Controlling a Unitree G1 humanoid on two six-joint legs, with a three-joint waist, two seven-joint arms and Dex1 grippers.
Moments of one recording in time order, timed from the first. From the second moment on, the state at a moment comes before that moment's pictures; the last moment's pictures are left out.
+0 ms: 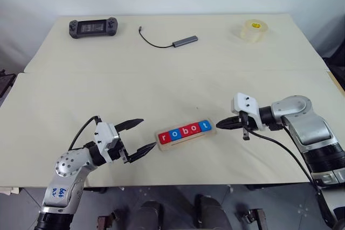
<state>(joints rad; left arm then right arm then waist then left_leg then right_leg) 0.01 0.51 0.08 -0.23 -0.45 0.04 -0.86 -0.59 -0.81 0.21 0.08 0.17 0.42 1.34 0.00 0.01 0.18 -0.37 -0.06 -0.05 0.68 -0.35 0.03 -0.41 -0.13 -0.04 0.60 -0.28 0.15</state>
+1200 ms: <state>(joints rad) -0.03 0.51 0.10 -0.22 -0.45 0.04 -0.88 -0.76 -0.61 0.22 0.38 0.13 0.23 1.19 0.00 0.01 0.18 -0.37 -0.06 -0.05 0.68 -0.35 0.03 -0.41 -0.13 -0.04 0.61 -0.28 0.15</state>
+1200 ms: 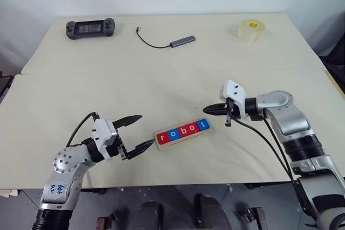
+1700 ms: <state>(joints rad) -0.01 0.52 0.11 -0.22 -0.45 0.04 -0.87 -0.85 -0.56 0.27 0.60 0.05 0.09 1.32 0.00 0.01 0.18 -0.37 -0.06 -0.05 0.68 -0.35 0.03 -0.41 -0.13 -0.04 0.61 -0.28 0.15</state>
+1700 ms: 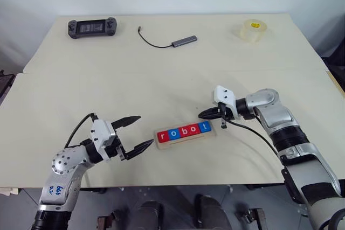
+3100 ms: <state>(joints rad) -0.01 0.68 0.24 -0.13 -0.47 0.07 -0.99 -0.18 -0.74 -0.21 0.07 0.39 0.06 1.28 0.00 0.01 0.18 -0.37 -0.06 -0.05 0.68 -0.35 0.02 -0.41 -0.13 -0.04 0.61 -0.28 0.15</state>
